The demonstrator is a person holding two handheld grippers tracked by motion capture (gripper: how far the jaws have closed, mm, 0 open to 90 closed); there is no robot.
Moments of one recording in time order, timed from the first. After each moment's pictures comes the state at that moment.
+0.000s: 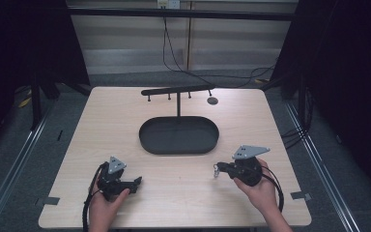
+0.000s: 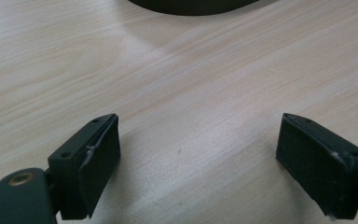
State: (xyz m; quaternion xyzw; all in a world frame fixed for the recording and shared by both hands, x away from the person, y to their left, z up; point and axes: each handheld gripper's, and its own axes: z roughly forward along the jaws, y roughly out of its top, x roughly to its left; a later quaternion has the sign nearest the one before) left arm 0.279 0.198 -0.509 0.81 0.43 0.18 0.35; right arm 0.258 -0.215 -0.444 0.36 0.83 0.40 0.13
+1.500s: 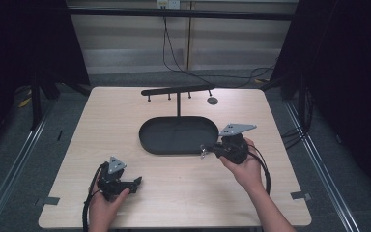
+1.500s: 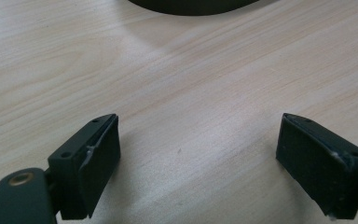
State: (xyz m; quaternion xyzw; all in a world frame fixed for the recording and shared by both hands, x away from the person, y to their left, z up) left arm 0.279 0.198 -0.509 0.81 0.43 0.18 0.35; right arm 0.305 -0.180 -0.408 0.36 0.82 0.42 0.14
